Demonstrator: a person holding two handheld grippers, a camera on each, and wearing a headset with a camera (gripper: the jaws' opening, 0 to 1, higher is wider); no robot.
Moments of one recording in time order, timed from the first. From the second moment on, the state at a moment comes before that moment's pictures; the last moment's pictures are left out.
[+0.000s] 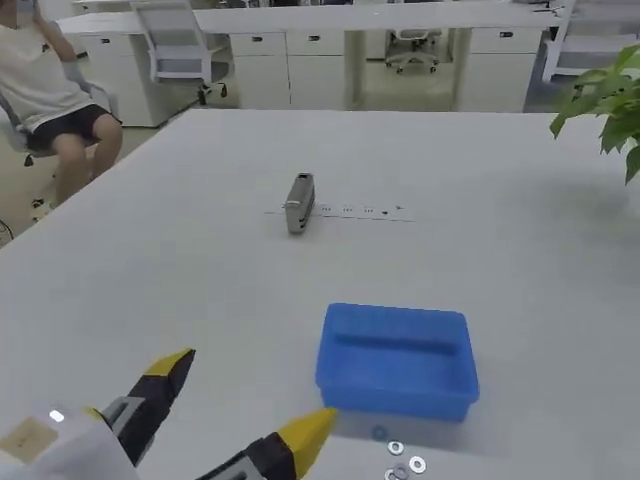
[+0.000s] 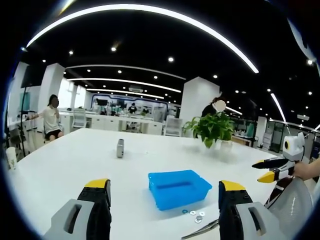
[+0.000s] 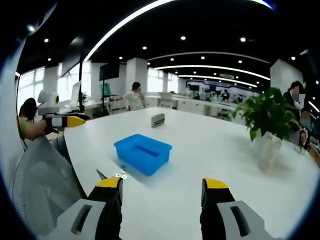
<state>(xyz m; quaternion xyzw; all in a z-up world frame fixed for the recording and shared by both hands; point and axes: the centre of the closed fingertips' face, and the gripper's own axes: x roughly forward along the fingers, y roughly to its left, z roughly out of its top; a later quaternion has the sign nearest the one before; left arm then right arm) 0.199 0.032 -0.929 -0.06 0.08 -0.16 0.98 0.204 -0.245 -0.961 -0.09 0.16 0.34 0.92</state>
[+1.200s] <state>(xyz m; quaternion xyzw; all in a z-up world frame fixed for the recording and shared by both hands) 0.171 -0.038 -1.062 0.21 0.39 -0.49 0.75 0.193 -0.258 -0.984 -0.07 0.24 0.34 0.91</state>
